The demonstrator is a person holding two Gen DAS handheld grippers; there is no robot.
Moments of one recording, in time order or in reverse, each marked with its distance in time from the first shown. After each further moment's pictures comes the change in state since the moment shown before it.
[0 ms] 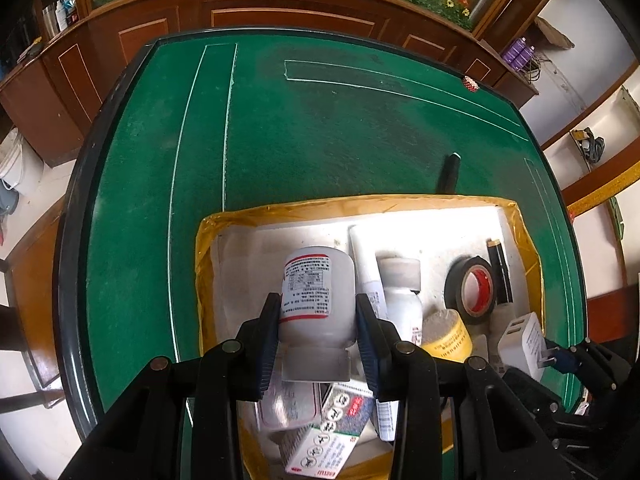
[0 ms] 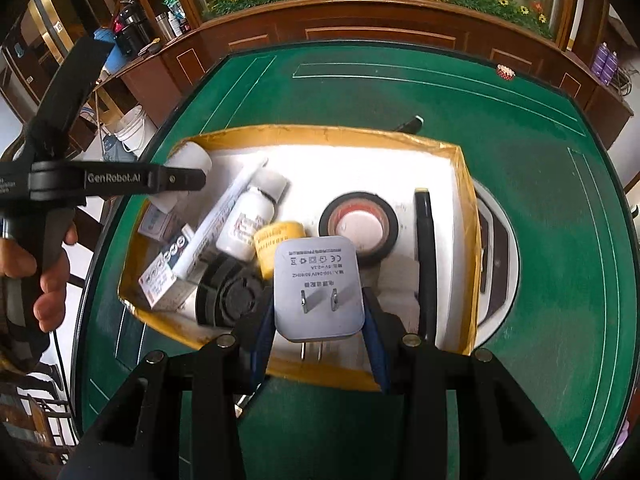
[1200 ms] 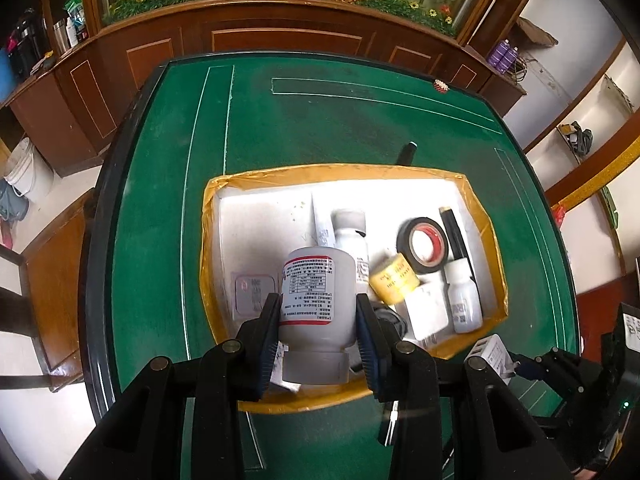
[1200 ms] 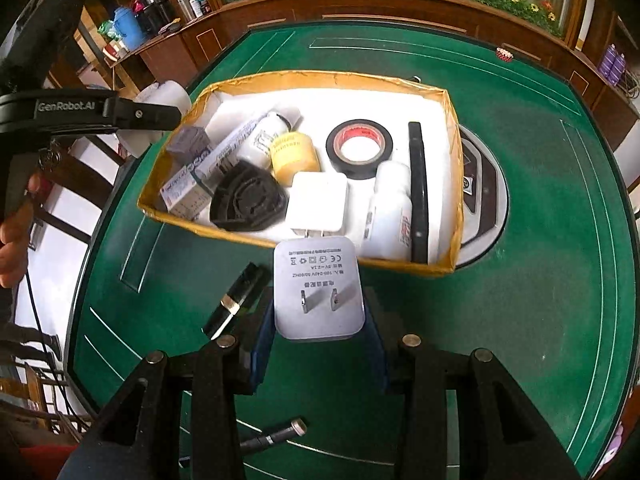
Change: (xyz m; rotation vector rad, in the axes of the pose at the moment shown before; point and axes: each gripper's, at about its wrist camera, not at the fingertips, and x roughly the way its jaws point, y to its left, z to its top) left arm -0.063 -0.029 -0.046 0.029 -0.059 0.019; right arm -0.030 -0.005 -0.071 -0.051 0.040 0.038
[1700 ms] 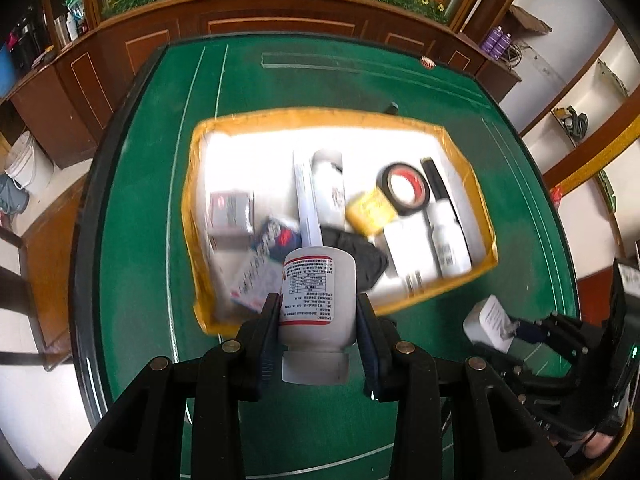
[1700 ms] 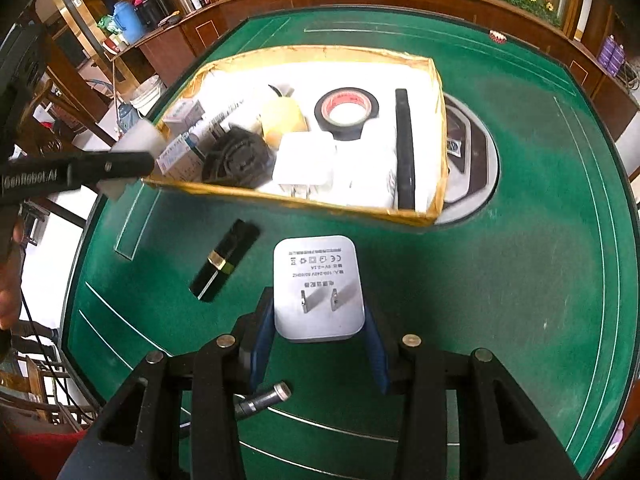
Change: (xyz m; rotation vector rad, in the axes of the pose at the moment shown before) left arm -0.013 -0.019 -0.052 0.011 0.018 0.004; right arm -0.007 -0.013 -0.033 -0.008 0.025 0.002
